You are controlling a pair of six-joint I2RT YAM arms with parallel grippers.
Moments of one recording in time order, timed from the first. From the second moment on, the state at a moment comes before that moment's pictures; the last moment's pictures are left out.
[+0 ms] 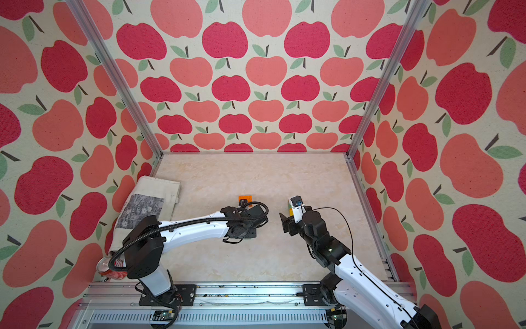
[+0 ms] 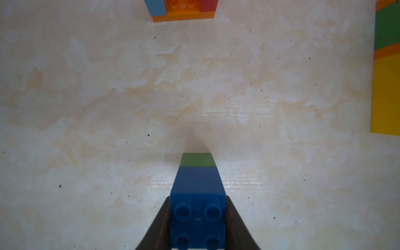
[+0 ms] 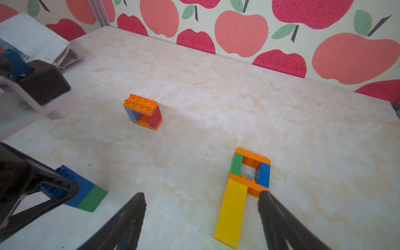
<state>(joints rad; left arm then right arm) -1.04 1.73 1.22 -0.82 -0.30 -1.02 0.67 0.75 0.44 -0.11 0.16 0.06</state>
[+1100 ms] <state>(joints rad) -0.75 1.53 1.00 -0.71 -0.23 -0.82 0.64 0.90 0.53 -0.09 -0.02 -0.07</state>
